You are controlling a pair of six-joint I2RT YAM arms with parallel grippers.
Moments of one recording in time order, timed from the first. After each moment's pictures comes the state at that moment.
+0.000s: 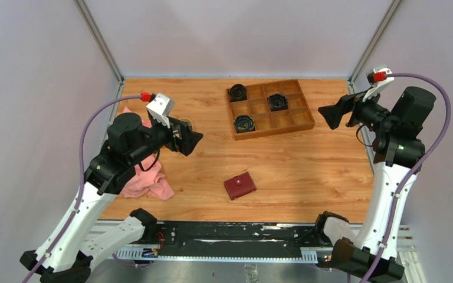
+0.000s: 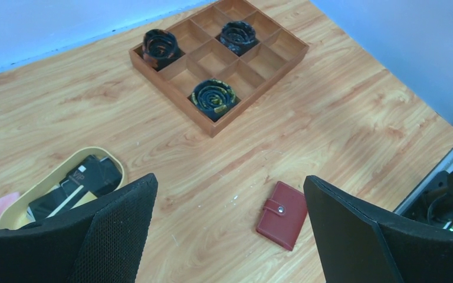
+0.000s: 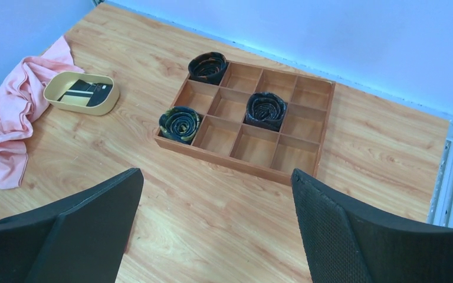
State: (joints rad) left arm -0.56 0.81 1.13 -0.53 0.14 -0.12; right arm -0.35 0.99 1.38 -0.68 -0.89 -0.16
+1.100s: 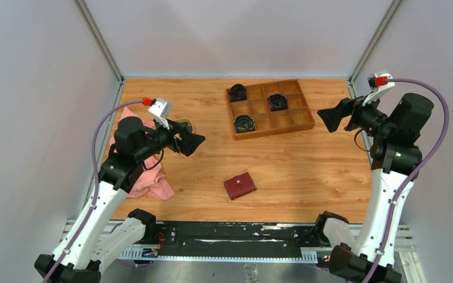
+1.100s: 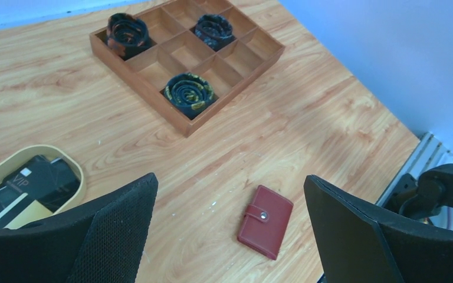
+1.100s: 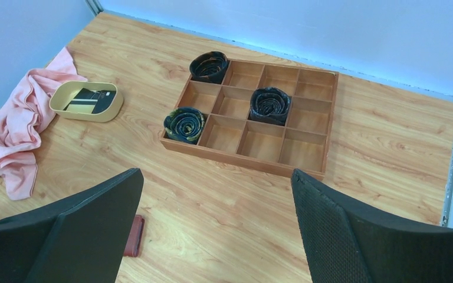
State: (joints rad) left arm -0.36 0.80 0.88 -0.28 0.42 -0.22; right arm -0.36 0.93 1.32 -0.65 -0.86 -0.09
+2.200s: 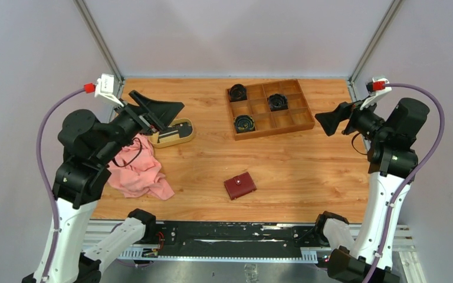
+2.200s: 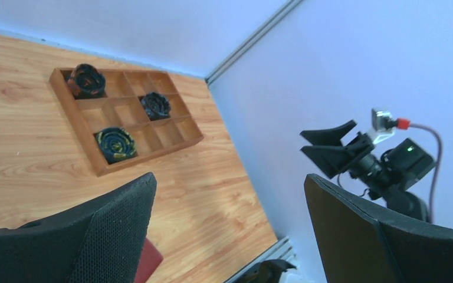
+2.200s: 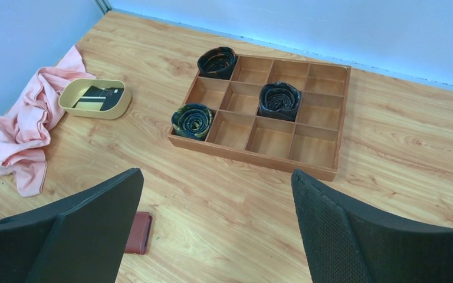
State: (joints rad) left arm -0.35 0.81 1.37 -0.54 0.24 -0.76; right arm -0.36 0.89 1.26 -0.62 -0.88 -0.06
